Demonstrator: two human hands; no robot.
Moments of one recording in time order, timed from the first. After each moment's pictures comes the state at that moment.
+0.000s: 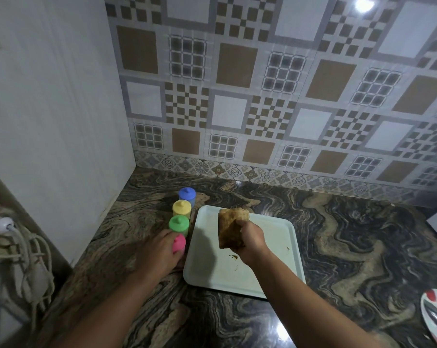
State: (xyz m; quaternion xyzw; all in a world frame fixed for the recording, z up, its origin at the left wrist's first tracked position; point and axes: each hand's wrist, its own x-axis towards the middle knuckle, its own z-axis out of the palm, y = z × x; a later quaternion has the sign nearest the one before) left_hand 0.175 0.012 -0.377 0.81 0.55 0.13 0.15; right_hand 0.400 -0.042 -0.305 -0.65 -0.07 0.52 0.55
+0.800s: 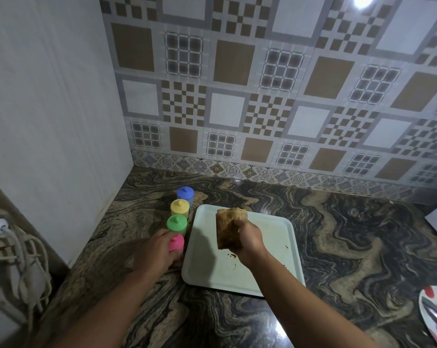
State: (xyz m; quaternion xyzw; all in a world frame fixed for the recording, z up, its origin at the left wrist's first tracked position) left_hand 0.176 0.014 -0.381 0.79 0.56 0.15 0.19; right_hand 0.405 -0.044 -0.312 -0.64 -0.09 0.52 0.56
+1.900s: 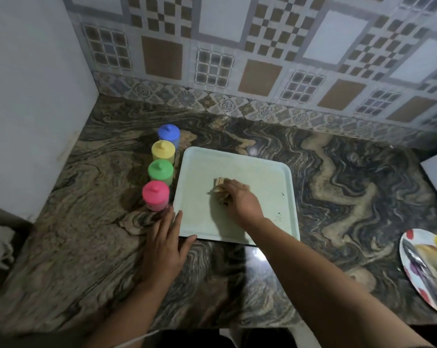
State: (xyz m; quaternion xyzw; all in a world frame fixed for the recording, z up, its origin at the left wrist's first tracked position) left_hand 0.202 -0.071 -0.484 0.81 0.50 0.23 0.17; right_hand 0.460 -0.041 -0.436 -0.75 -0.62 0.19 0.10
